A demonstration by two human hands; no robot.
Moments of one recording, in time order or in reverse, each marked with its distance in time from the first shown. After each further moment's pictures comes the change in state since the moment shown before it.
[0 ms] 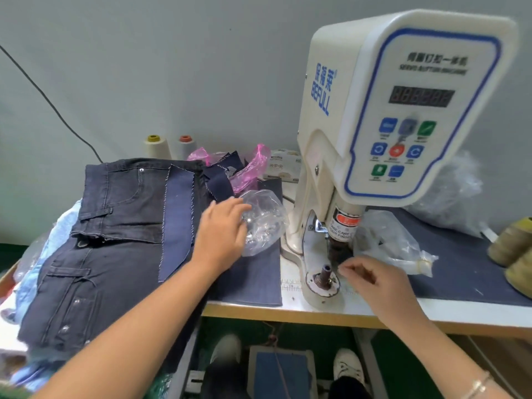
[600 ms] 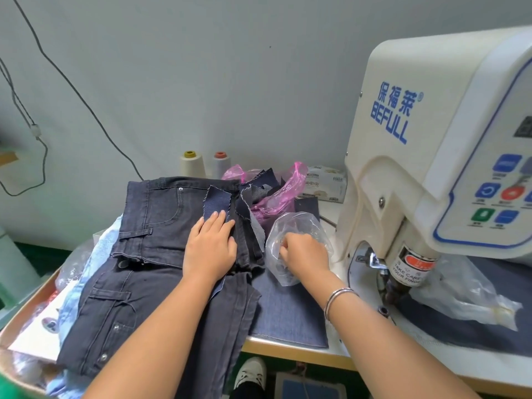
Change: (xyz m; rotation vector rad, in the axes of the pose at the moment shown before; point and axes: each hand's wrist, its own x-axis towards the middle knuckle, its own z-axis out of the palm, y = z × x) left_hand 0.009 -0.098 -0.007 0.485 -0.092 -0.192; right_hand 0.149 -0.061 0.165 -0.512 -0.217 -0.037
